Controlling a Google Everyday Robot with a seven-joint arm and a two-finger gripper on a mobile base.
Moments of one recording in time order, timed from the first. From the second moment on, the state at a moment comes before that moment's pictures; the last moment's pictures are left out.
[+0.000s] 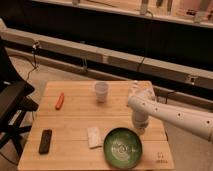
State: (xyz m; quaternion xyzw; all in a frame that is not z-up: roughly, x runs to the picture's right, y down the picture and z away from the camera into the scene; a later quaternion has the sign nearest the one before) arm 0.191 0.257 0.806 -0.42 0.00 -0.08 0.90
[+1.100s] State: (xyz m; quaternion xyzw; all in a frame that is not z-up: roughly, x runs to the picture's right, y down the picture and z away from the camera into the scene) arm 0.156 0.272 0.796 -0.43 -0.03 -0.11 0.89
